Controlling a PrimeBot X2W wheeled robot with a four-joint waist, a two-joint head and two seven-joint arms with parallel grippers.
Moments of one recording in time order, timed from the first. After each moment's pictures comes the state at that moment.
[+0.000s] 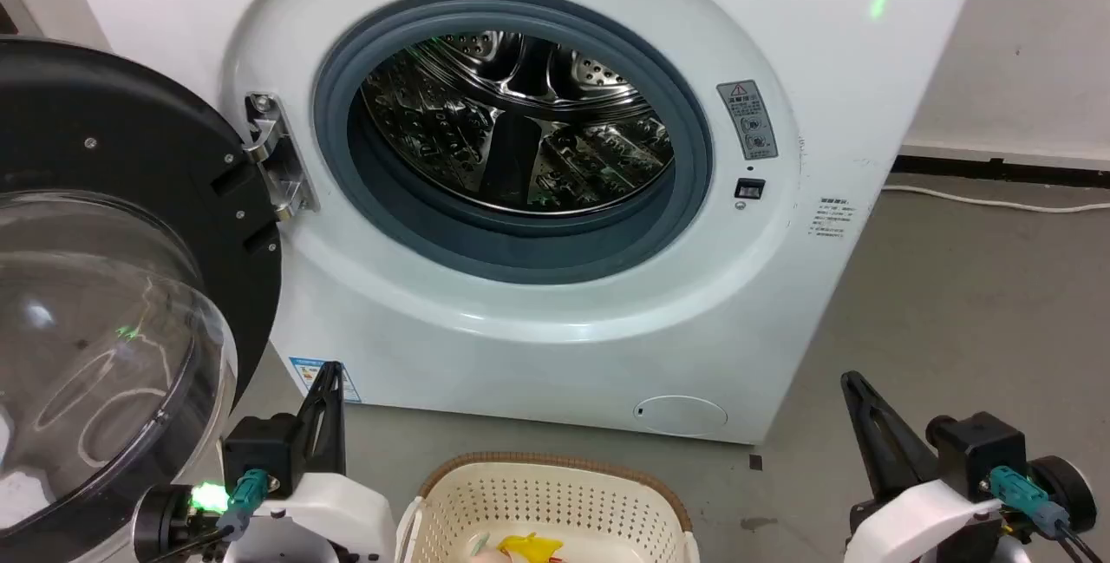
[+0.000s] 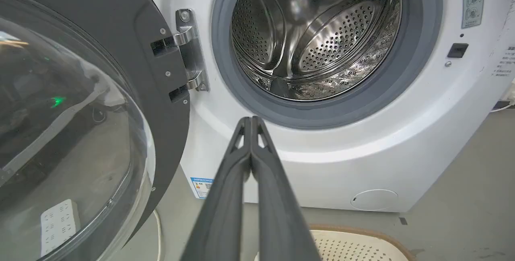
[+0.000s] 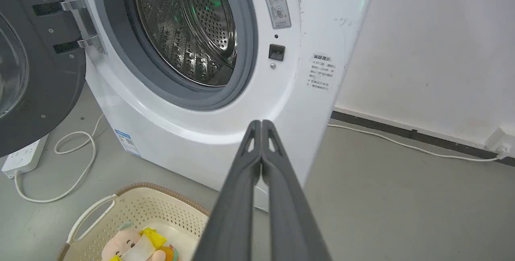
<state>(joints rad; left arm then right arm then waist) -0.01 0.05 0.00 0.00 0.00 0.01 0.00 0.01 -0.05 0.00 0.00 0.01 0.13 0.00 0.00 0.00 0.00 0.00</state>
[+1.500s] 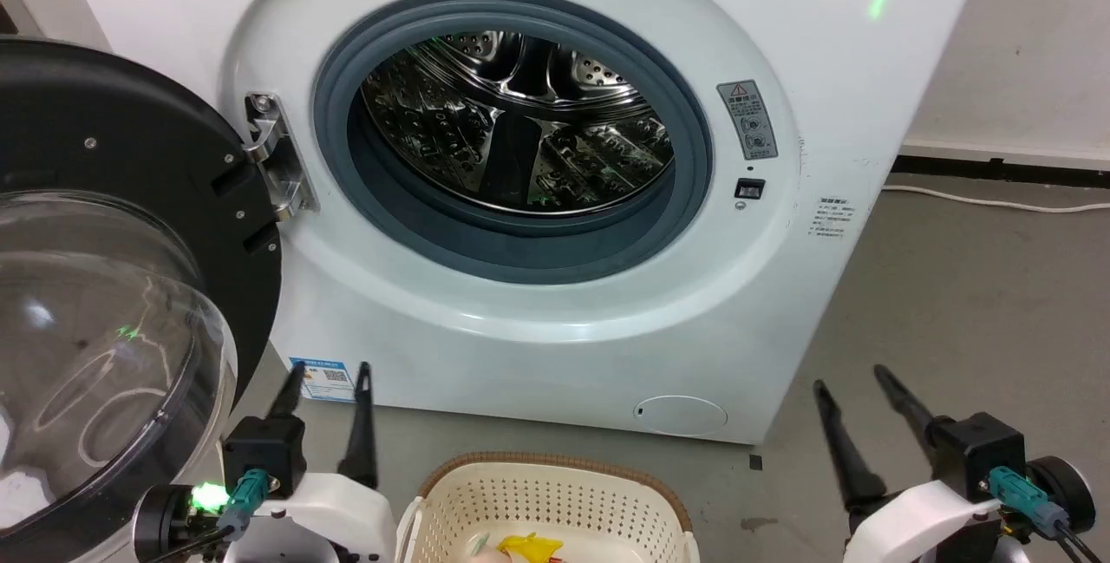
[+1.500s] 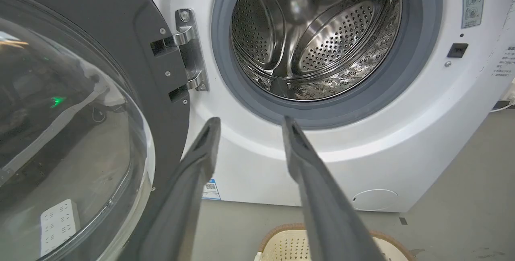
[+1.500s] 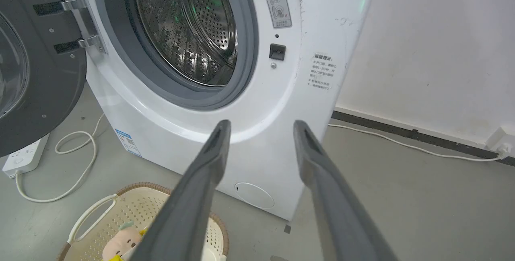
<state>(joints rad) -0.01 0.05 0.00 0.00 0.00 0.01 0.00 0.01 -0.05 0.00 0.01 0.01 0.13 0.00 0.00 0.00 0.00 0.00</state>
